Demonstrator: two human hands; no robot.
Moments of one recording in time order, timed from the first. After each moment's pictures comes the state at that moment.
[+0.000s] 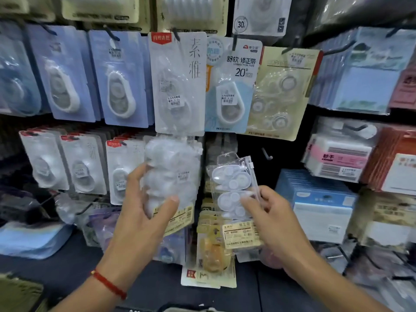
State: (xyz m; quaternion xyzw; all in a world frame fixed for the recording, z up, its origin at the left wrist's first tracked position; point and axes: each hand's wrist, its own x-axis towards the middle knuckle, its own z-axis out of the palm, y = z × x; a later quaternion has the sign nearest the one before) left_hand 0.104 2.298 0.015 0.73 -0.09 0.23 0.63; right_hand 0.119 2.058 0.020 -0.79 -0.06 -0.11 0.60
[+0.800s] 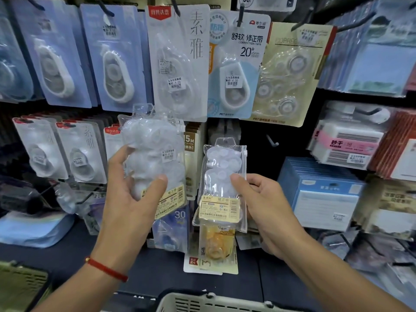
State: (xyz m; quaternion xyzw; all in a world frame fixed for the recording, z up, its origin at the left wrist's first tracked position) left_hand 0.110 2.308 0.017 0.70 -0.06 0.28 0.65; right_hand 0.133 2.081 0.016 -0.72 -0.03 -0.04 0.69
